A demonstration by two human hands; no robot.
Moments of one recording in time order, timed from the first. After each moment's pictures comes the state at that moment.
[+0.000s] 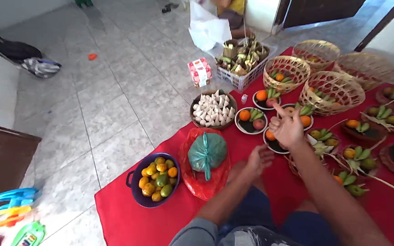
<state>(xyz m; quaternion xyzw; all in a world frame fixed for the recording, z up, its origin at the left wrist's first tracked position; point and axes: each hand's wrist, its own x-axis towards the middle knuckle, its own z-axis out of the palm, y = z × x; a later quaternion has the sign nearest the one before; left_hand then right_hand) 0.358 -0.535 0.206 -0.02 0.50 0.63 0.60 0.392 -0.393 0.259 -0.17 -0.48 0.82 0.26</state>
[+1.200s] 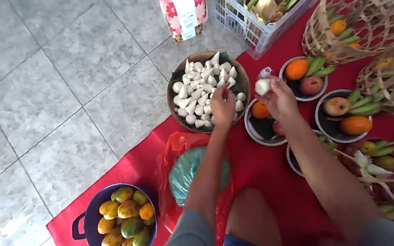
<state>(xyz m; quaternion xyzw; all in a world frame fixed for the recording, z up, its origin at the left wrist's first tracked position) 0.051 -0.409 0.095 0.21 0.80 0.53 0.18 0.159 -0.266 0.099 -0.35 -0.53 0.74 0.20</state>
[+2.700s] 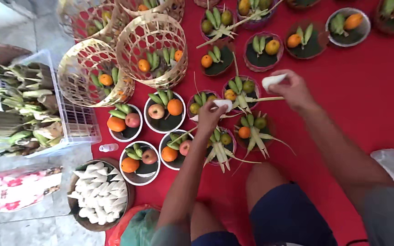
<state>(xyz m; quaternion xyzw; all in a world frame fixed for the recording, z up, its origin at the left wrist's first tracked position) 0.518 -0.186 0.148 0.51 0.56 0.32 0.58 0.795 -0.185 0.151 -0.62 -0.47 0.49 0.39</state>
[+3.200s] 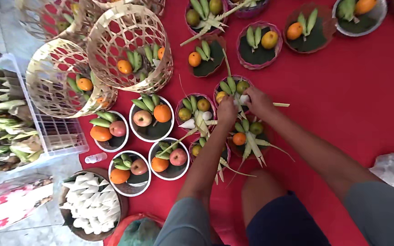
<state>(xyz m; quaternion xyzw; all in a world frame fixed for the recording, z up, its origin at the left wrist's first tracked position) 0.622 -0.128 0.040 0.70 0.59 0.02 0.40 0.776 -0.145 0.045 -0.67 -0.66 0.34 0.09</state>
